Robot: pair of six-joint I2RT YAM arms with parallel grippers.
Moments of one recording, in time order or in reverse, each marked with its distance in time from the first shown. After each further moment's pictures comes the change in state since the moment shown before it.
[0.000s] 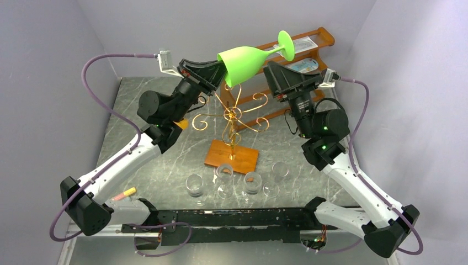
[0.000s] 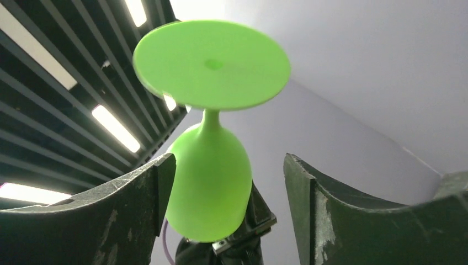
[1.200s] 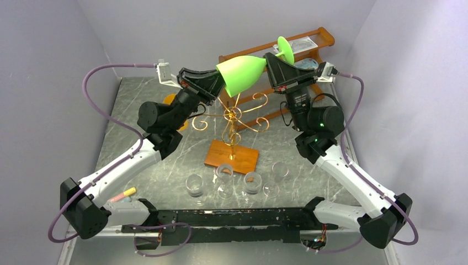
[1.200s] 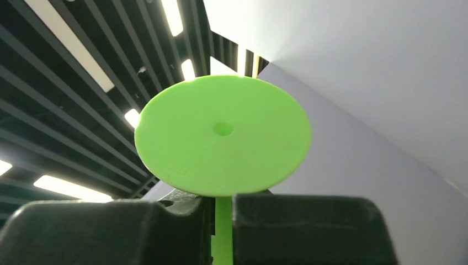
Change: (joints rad) left arm -0.021 -0.029 -0.113 0.154 0.038 0.007; right arm 0.014 0.102 0.050 0.191 0.013 0.023
